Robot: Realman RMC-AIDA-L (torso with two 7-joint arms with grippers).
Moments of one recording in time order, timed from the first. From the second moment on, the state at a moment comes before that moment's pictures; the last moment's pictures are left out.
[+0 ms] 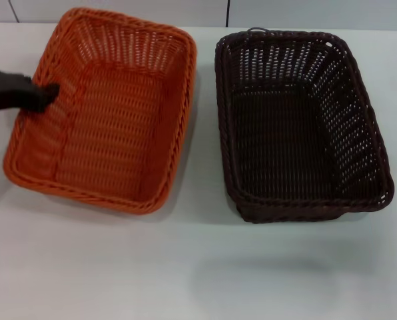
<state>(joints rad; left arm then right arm) -0.23 -2.06 1.21 1.37 -0.85 -0.95 0.93 0.20 2.08 -2.54 -0.56 -1.83 1.55 2.96</state>
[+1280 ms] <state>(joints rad) -0.75 -2.05 0.83 0.88 -0.87 -1.38 1.83 0.19 2.08 -2.56 -0.57 -1.84 1.56 2.96</state>
